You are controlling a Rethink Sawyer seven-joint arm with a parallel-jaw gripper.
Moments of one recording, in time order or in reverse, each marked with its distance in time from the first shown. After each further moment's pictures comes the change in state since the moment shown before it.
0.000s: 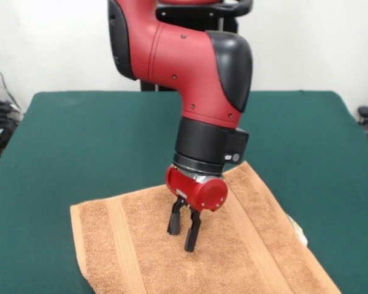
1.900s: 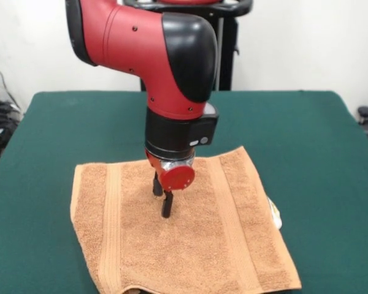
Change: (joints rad) arm -0.105 -0.061 0.040 -0.003 -0.022 0.458 0.000
